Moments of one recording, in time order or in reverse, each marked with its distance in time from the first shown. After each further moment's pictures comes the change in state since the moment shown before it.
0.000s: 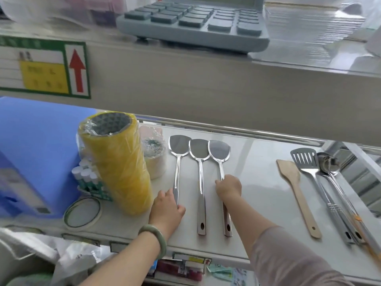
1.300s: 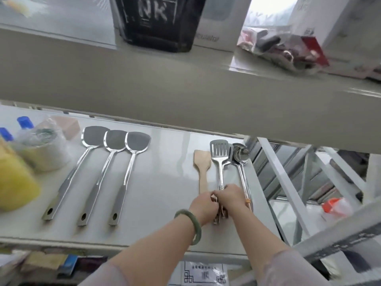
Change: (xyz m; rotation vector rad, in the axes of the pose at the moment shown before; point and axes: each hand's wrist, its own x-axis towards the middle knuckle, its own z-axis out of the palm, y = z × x) left_hand -0.054 0.338 0.140 -0.521 -0.462 0.123; right_hand 0.044 0.243 -0.178 0.004 0.006 0.106
